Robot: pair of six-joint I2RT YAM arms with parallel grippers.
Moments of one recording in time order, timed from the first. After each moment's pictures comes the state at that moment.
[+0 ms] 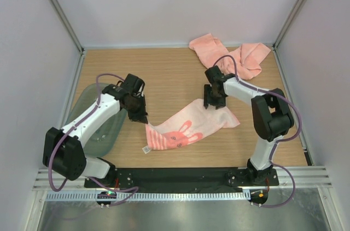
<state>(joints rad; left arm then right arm) -0.45 1.39 1.08 -0.93 0.15 -0.59 0.41 1.83 1.23 -0.65 0.08 0.44</state>
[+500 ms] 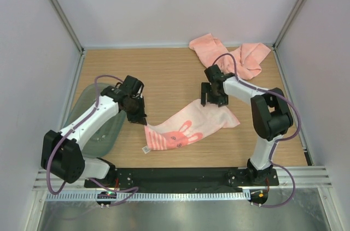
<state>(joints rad) -0.45 1.36 1.05 -0.93 0.15 -0.59 0.41 1.82 1.24 -0.63 0.12 0.43</state>
